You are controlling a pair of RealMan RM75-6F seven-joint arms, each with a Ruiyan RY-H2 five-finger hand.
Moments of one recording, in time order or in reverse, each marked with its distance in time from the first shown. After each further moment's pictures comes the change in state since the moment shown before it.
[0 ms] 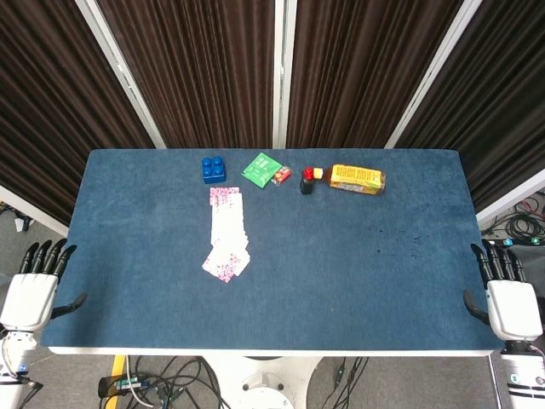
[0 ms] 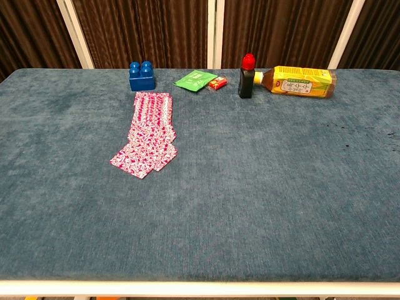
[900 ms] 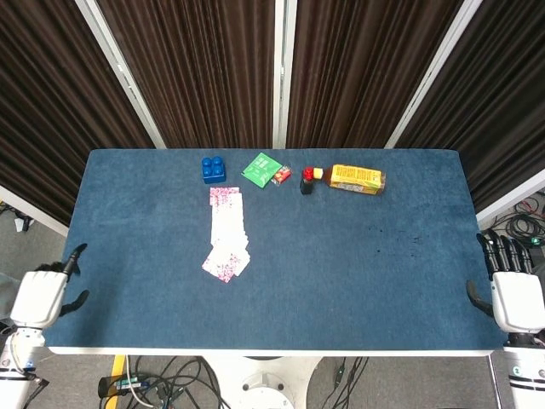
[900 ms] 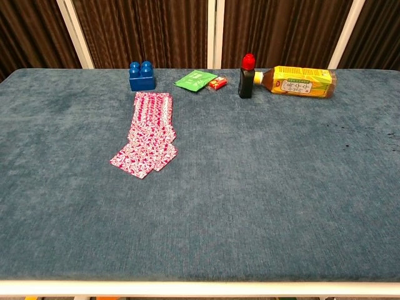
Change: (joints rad) left arm -0.032 0.006 0.013 -0.035 0.006 -0.071 -0.035; right arm 0.018 0.000 0.034 -0.002 0.019 0.003 0.016
